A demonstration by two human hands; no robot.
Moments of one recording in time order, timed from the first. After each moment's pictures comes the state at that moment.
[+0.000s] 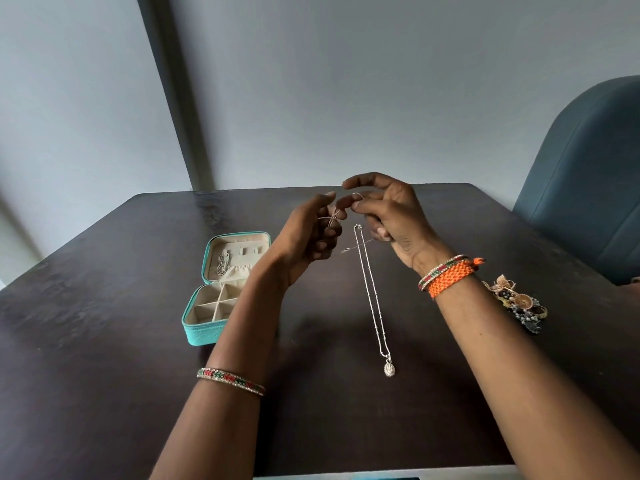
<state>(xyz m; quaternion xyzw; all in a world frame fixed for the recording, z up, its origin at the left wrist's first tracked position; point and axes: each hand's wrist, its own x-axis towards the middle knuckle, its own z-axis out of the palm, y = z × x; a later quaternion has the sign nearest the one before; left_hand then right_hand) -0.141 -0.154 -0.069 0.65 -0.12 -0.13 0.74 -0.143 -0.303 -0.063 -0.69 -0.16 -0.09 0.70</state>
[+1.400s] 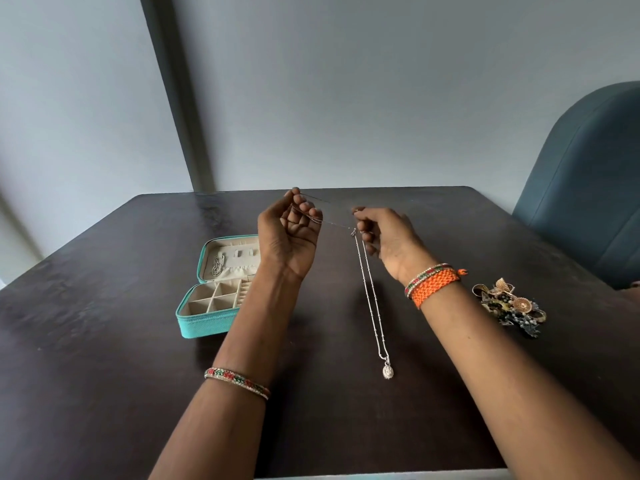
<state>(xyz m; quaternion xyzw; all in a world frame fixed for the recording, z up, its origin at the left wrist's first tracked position) -0.134 -0.153 -0.071 0.20 -0.01 -0.03 0.98 -0.130 -0.294 -0.086 -0.68 0.05 -0.07 0.73</state>
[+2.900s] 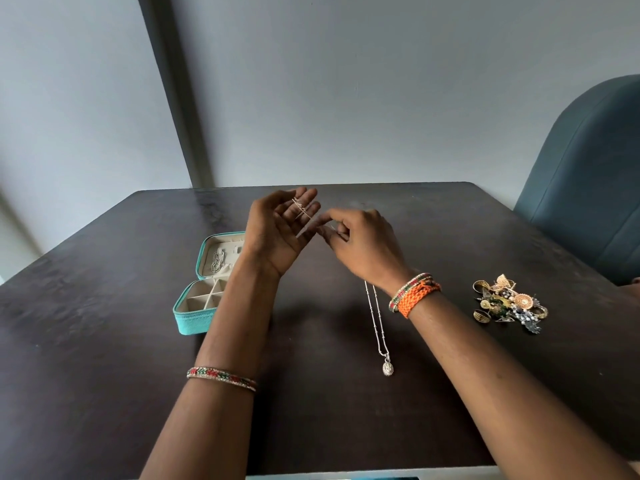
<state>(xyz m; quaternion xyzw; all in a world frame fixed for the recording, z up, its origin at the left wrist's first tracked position) -0.132 -0.133 -0.069 0.41 -0.01 -0.09 0.91 -0.142 -0.275 -0.096 -0.89 -0.19 -0.32 0.27</state>
